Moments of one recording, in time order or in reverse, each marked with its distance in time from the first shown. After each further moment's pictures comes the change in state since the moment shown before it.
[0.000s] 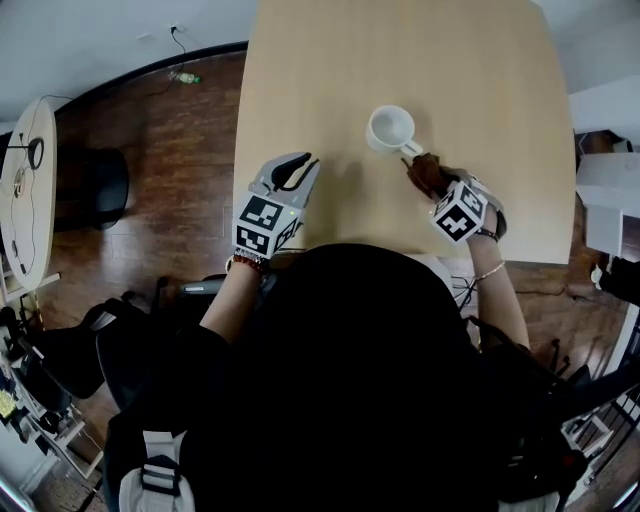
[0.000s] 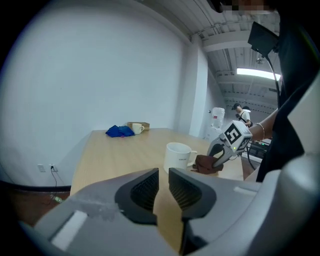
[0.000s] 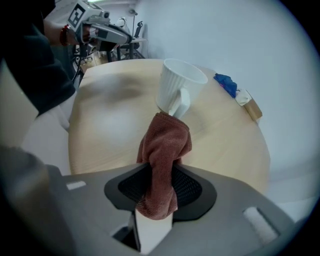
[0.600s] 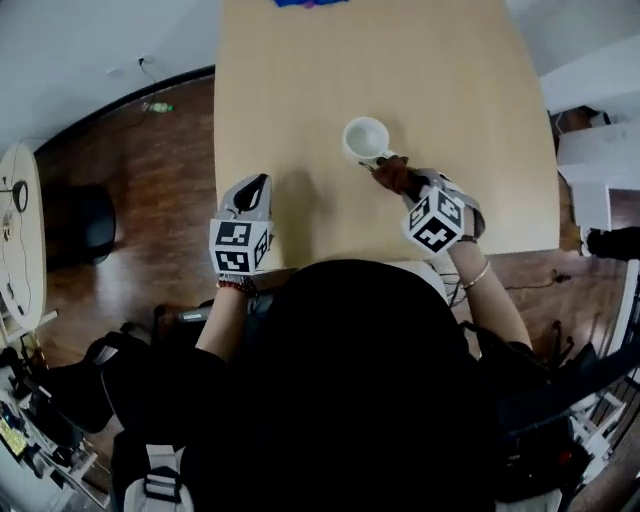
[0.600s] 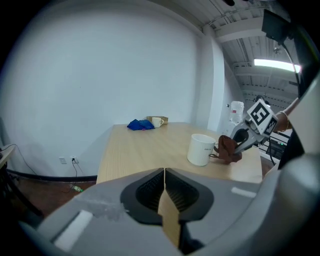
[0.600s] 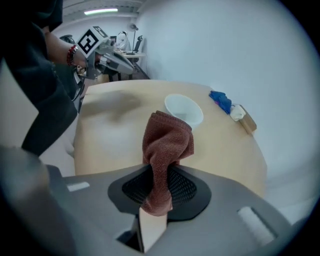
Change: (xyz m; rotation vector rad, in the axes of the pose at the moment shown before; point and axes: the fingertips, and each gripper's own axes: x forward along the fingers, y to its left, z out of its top) left arm 0.001 0.042 -0.026 -0.054 0.064 0.182; right arm -0.035 0.001 0.034 0.016 -0.138 -0.033
